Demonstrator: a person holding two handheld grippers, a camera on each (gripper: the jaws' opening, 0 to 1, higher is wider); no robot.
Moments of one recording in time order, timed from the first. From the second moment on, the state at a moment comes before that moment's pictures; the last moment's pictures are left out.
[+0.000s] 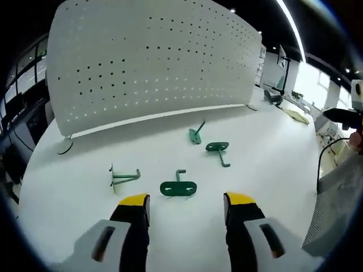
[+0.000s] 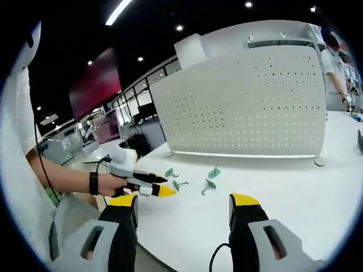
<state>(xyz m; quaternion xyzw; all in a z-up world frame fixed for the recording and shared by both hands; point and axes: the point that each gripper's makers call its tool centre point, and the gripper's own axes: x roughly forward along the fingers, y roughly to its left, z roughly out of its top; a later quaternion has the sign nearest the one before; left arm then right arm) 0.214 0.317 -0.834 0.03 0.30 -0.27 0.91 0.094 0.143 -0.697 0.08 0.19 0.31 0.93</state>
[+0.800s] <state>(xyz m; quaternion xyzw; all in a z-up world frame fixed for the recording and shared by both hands) 0.230 0.310 -0.844 0.07 0.28 -0.29 0.91 0.095 0.147 -0.697 0.06 0.20 0.31 0.93</state>
